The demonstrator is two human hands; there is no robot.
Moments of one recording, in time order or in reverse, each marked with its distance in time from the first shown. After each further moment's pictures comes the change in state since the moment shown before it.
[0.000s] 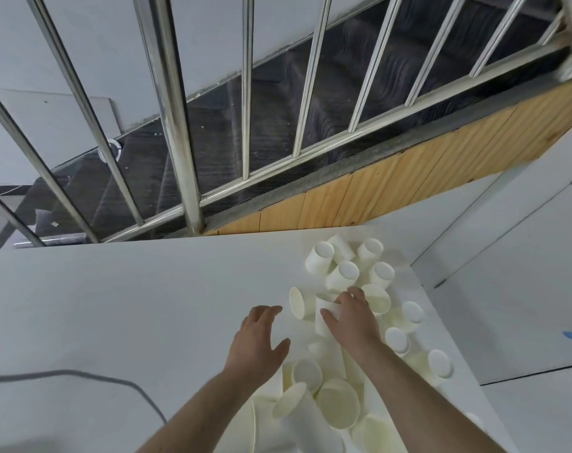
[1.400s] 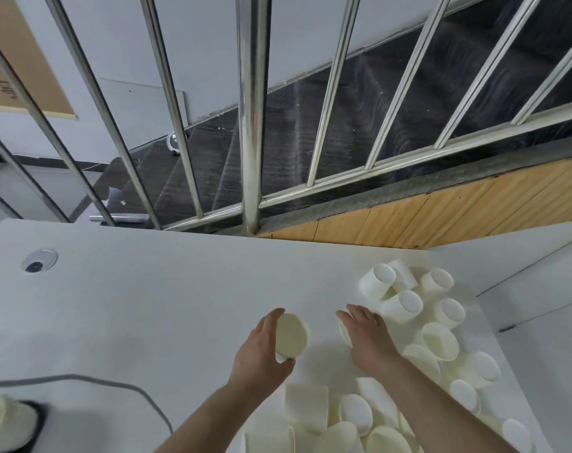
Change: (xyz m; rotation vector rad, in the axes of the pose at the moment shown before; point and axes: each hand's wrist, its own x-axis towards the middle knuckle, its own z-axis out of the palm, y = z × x) left_hand 0.003 -0.055 -0.029 -0.073 0.125 -0.151; right_hand 0.042 -0.045 0.036 -0.457 -0.273 -0.420
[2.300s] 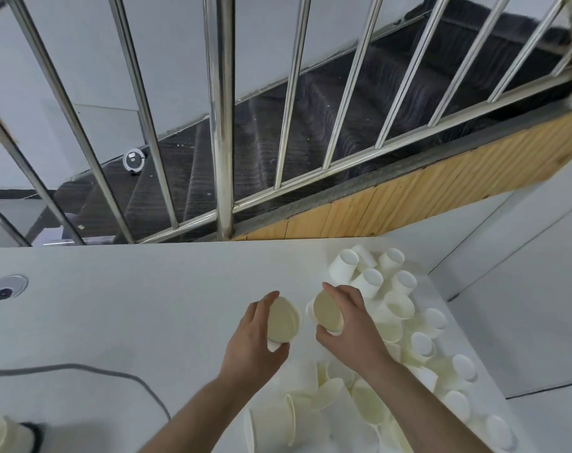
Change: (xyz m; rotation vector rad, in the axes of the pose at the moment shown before) left_hand -0.044 0.019 -0.035 -0.073 0.062 0.227; right_hand -0.102 -0.056 -0.042 0.746 0.449 0.085
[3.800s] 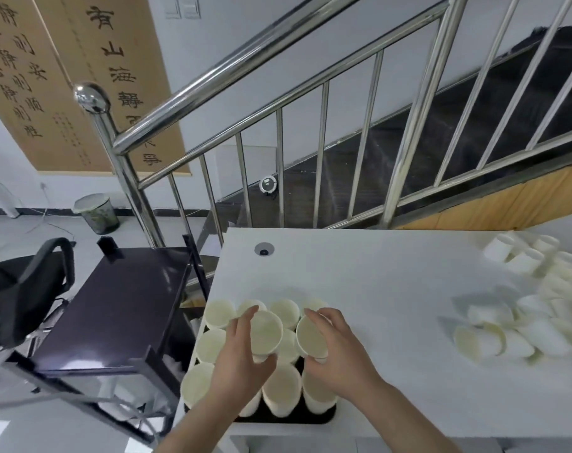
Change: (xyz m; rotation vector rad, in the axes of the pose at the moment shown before) left_hand -0.307 -0.236 -0.356 0.059 0.247 -0.128; right_hand -0.222 -0.369 0.285 0.016 -0.212 -0.241
